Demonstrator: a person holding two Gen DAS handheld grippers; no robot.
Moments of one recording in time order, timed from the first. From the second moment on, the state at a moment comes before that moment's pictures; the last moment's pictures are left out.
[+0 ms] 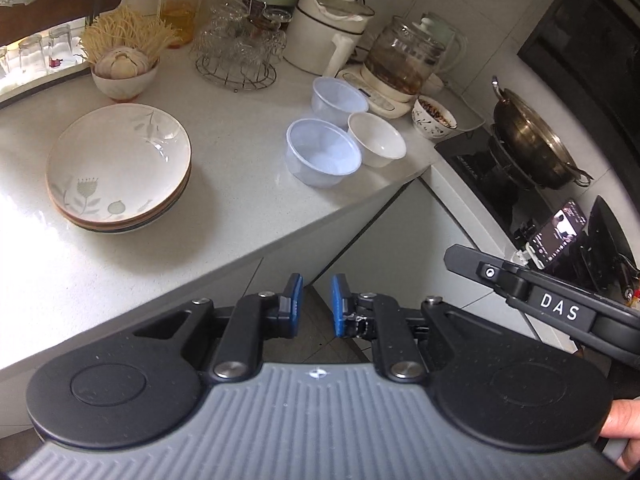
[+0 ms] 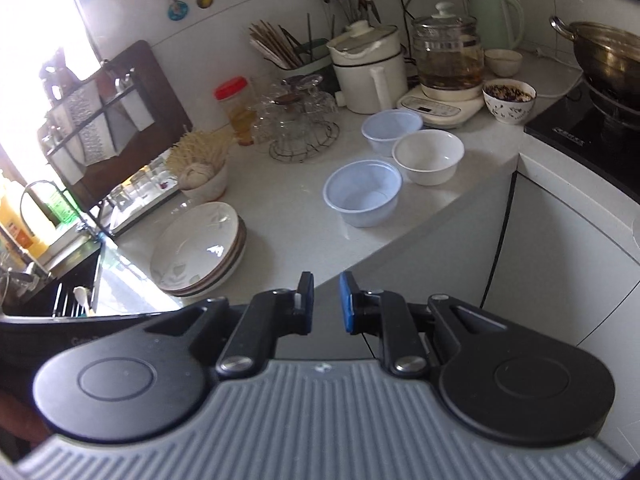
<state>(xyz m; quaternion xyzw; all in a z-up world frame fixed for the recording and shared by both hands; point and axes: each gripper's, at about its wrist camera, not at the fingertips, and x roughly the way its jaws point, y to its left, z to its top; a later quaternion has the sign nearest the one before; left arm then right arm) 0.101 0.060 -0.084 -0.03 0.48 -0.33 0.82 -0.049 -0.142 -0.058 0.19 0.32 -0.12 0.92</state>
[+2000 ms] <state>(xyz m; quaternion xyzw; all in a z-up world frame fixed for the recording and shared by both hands) 0.385 -0.100 -0.202 -0.06 0.59 -0.27 0.76 0.210 -0.300 -0.162 0.26 0.45 -0.11 0.84</state>
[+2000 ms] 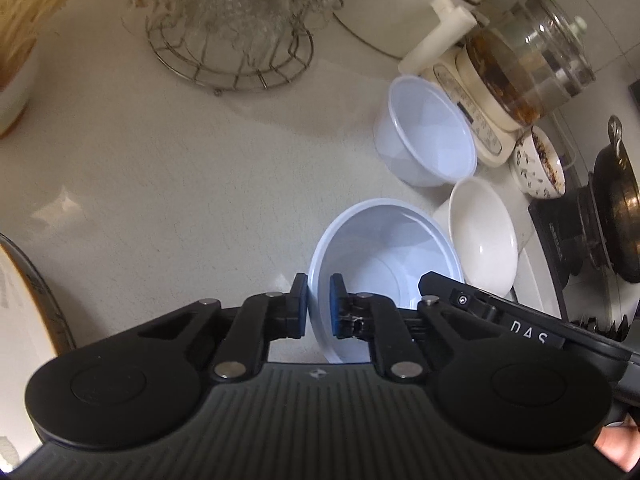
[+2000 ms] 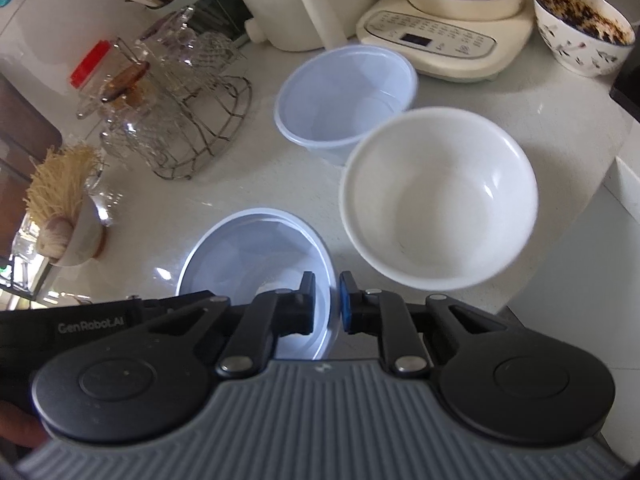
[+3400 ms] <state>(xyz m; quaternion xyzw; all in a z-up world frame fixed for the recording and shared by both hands) 0.397 -0.024 -0.182 -0.13 0.55 -0.12 0.82 0.288 -0.256 -0.167 0.18 0.47 0.03 0.86</state>
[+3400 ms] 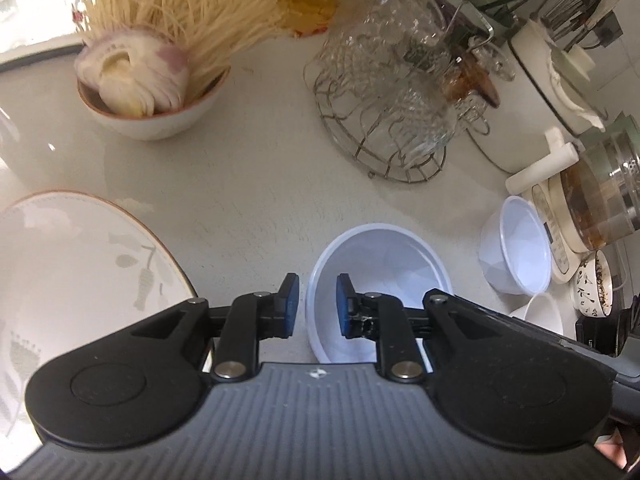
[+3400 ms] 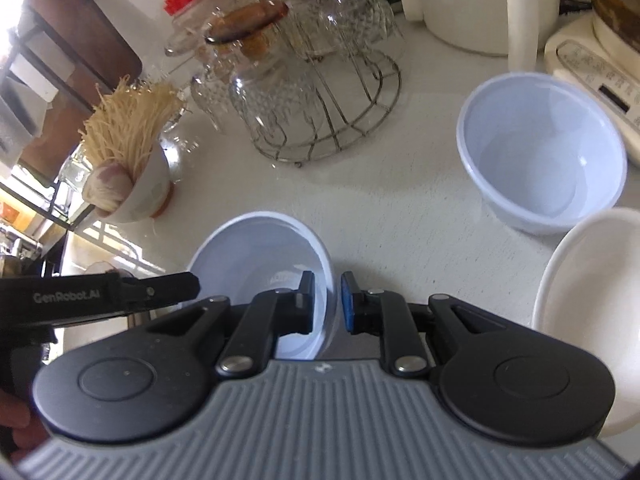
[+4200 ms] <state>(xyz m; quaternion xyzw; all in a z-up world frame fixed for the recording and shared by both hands) 0.327 -0.051 -0.056 -0.06 0.46 -0.17 0.87 0.216 -0.265 -0.054 0.13 0.35 0.00 0.93</state>
